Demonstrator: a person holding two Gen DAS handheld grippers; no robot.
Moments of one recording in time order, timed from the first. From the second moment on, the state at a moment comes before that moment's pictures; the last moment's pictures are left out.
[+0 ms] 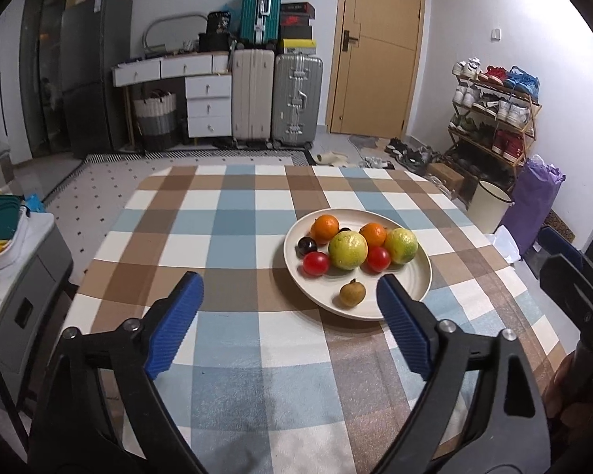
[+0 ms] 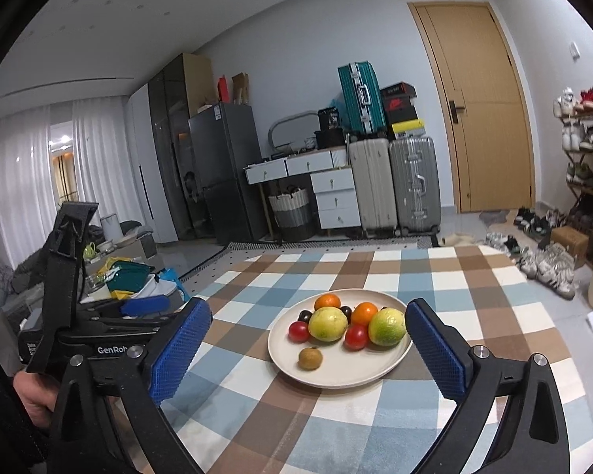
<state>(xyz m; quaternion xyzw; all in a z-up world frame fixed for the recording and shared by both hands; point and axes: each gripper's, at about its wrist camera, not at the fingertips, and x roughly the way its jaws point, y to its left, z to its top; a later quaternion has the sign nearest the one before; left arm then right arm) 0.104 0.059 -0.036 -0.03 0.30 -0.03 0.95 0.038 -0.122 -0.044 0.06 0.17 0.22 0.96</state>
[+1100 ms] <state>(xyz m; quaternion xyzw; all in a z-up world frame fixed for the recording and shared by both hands) 0.008 0.045 -0.065 0.04 0.15 0.03 0.99 -0.025 -0.124 -0.080 0.00 0.11 0.14 0.98</state>
